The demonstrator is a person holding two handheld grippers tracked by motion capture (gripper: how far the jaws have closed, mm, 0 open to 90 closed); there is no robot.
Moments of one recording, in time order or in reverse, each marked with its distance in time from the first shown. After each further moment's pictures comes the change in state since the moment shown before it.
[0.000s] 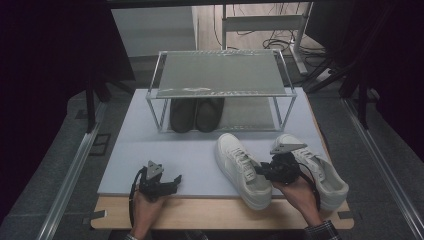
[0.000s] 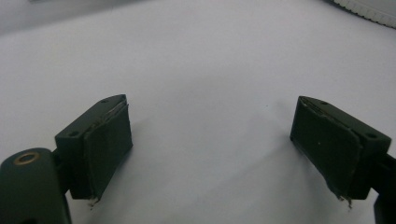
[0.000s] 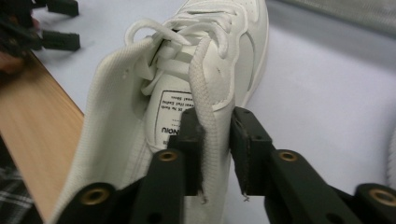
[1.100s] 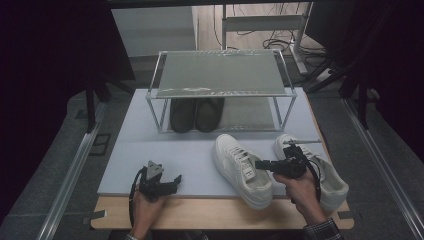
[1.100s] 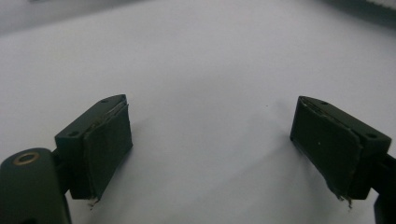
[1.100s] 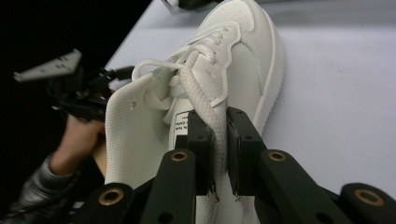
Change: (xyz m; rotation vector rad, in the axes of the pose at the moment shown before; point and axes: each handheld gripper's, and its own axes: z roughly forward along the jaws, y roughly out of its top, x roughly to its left) left arm 0.000 0.000 0.000 0.000 0.000 0.000; right arm -0.022 0.001 -0.009 -0.100 0.252 0.347
